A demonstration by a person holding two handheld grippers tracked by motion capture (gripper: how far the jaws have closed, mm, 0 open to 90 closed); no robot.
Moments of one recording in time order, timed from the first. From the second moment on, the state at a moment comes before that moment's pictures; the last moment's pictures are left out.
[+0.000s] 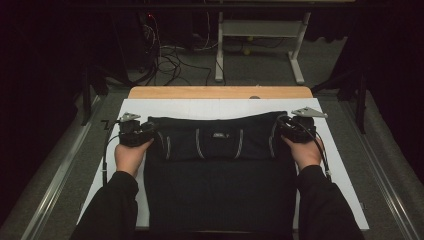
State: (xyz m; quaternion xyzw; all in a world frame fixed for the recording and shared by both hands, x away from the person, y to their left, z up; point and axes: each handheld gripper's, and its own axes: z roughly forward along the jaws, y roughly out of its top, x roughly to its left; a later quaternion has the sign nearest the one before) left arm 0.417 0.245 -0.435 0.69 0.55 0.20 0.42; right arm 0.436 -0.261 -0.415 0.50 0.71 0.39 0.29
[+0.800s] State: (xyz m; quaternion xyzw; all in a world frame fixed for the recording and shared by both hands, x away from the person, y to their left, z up) left arm 0.380 0.226 -0.455 0.73 0.51 0.14 0.44; right arm 0.388 -0.265 -0.444 0.49 0.72 0.43 0.24
